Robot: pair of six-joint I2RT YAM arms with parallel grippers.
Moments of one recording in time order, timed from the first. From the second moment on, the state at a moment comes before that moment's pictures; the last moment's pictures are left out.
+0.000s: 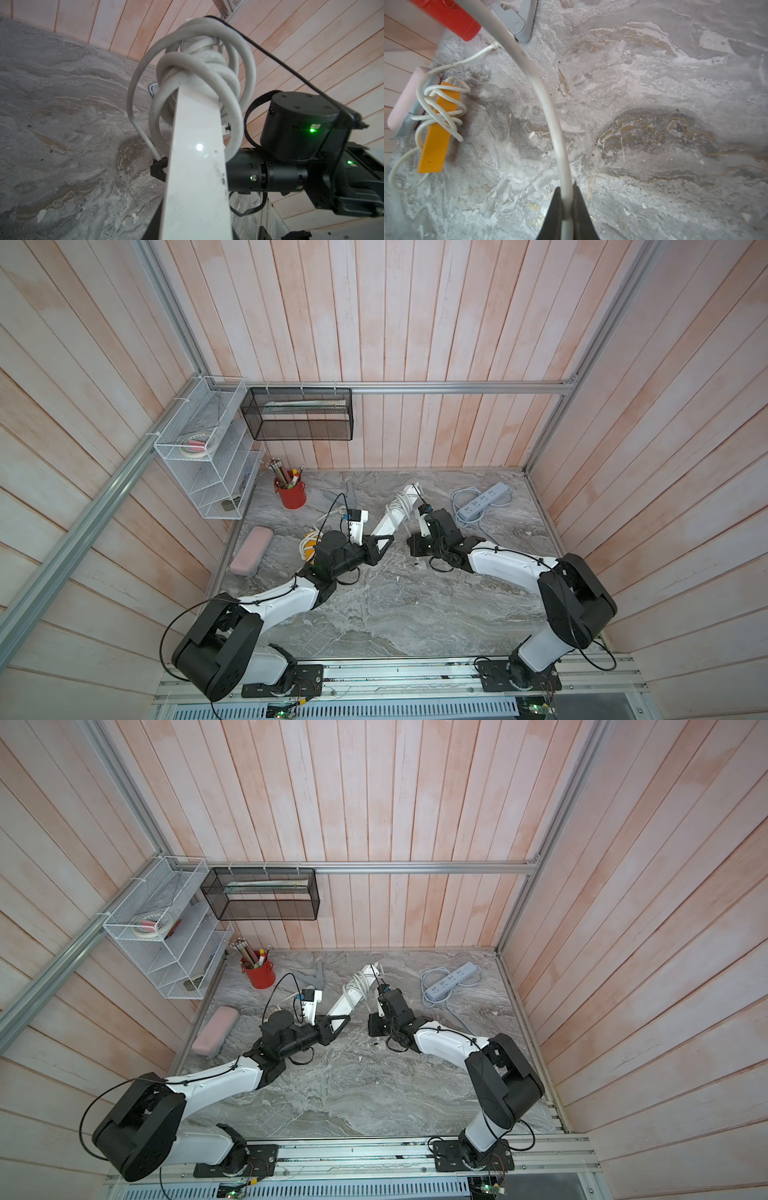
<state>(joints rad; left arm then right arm) -0.55 1.37 0.58 0.63 0.39 -0.64 0.65 1.63 0.97 -0.07 -0.10 0.50</state>
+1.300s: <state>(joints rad) -0.32 1.31 0.64 0.41 0.52 -0.66 0.52 1.77 1.15 -0.21 -0.48 0.43</state>
